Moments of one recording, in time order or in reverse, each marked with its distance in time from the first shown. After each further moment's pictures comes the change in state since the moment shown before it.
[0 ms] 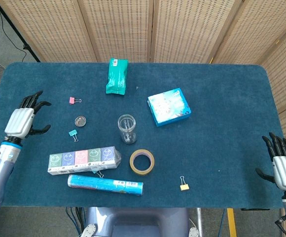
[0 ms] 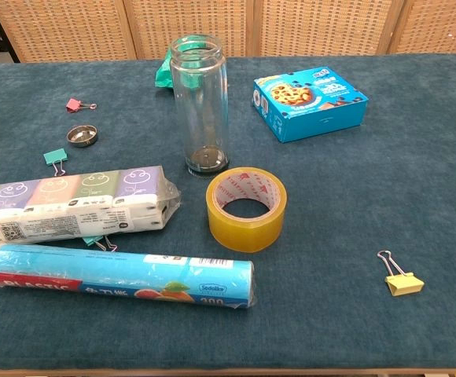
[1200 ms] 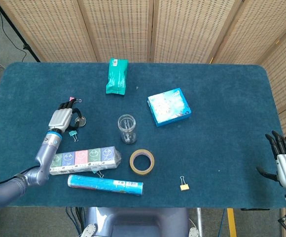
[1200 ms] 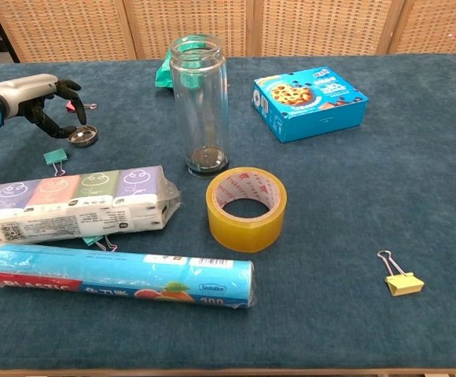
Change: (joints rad) left arm -0.232 -0.371 -0.019 0.374 -0.301 -0.285 0.216; right arm -0.030 0.020 0.069 0.002 -0.029 -0.061 0.096
